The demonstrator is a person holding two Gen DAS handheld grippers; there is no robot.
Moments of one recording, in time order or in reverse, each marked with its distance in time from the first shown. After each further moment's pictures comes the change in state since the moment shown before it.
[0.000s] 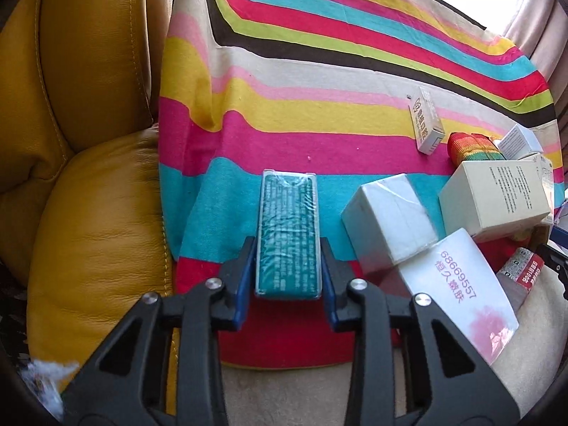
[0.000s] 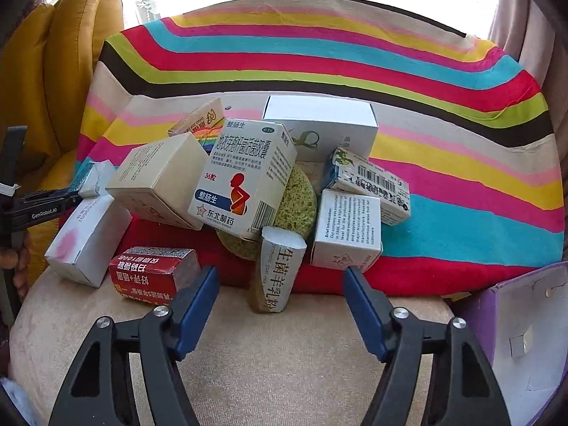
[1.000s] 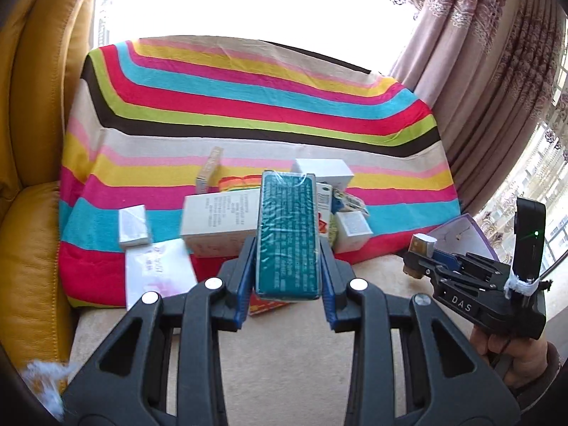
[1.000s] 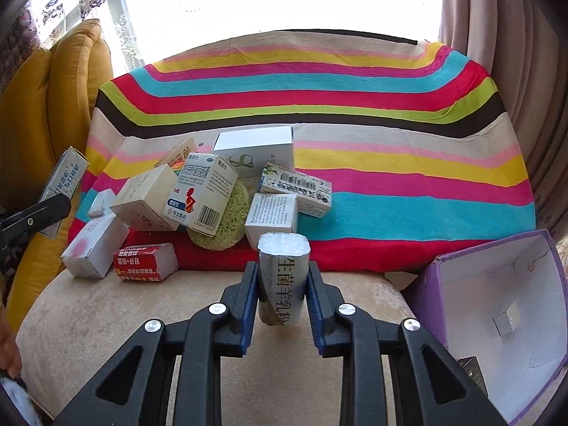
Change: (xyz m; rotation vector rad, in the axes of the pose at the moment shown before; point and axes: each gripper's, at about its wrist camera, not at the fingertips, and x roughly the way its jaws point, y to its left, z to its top) left arm -0.111 -0.162 -0.021 0.064 -0.229 -0.320; right arm -0.070 -0.053 -0.040 0.114 -0.156 -0.032
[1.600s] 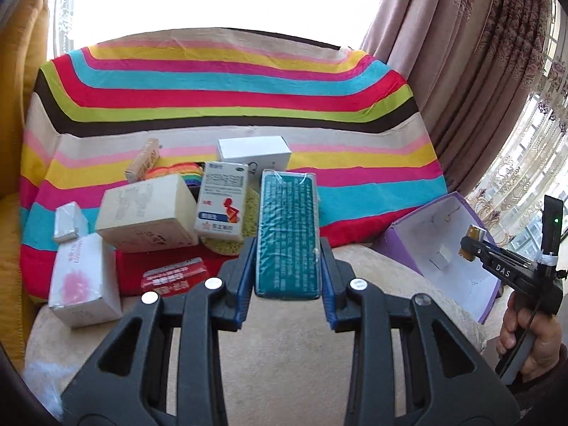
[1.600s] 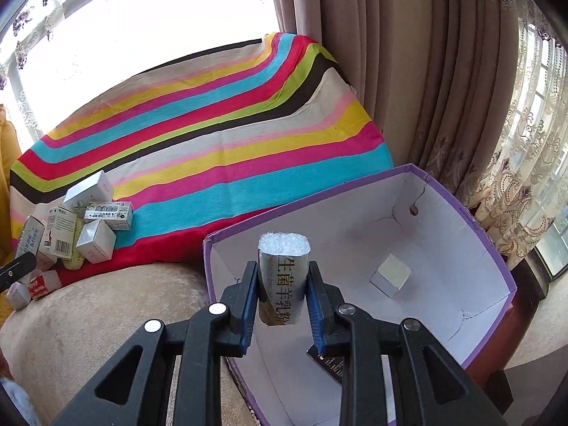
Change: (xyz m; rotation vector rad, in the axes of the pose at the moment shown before) left arm 0.017 -0.070 -0.011 0.085 -0.011 0.049; right arm -0.056 -0.168 -0.047 0.279 -0.064 -0.249
